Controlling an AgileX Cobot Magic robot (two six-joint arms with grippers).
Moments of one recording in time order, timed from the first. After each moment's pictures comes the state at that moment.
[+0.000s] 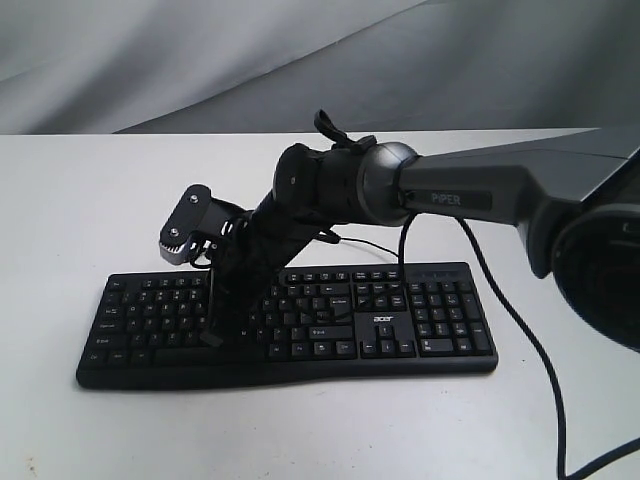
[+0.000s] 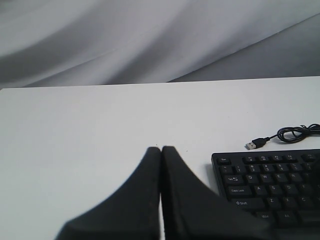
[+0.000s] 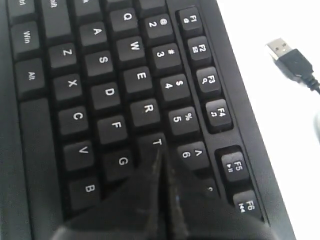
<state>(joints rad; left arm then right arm) 0.15 0.00 0.00 0.07 0.29 -0.12 0.73 2.30 -1.66 0.58 0.62 -1.04</state>
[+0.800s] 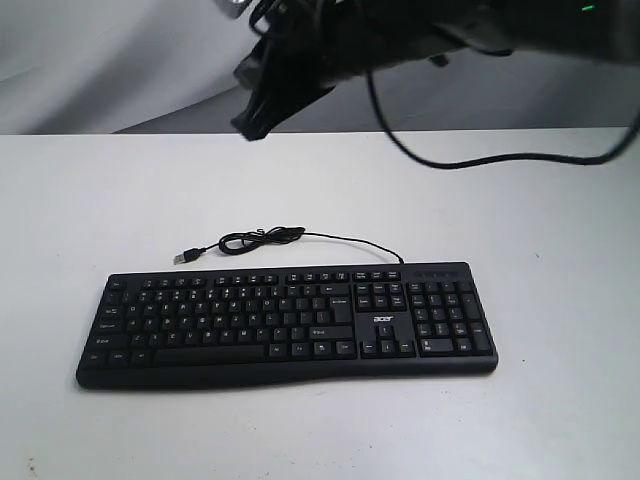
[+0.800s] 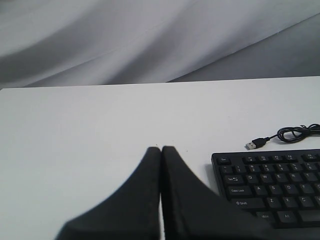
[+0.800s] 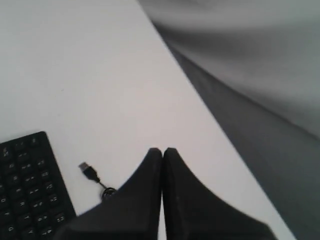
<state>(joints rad) 0.15 0.00 0.00 0.07 0.29 -0.12 0.61 1.78 -1.52 0.56 0.41 -1.01</state>
